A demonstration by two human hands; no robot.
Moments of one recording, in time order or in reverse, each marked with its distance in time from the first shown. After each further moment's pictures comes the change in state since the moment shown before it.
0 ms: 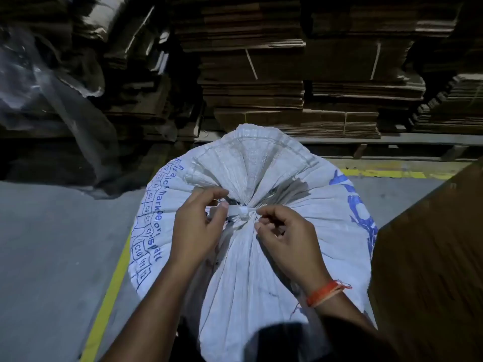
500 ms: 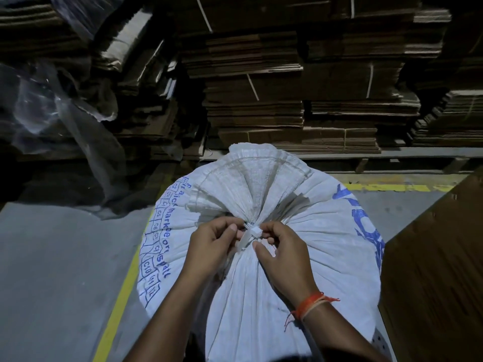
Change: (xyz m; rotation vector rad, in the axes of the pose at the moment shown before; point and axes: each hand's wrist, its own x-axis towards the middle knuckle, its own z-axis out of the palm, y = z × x) left_hand -0.005 -0.016 0.017 -0.498 -0.205 -0.392; right_hand 0.000 0.020 0.026 -0.159 0.027 -0.025
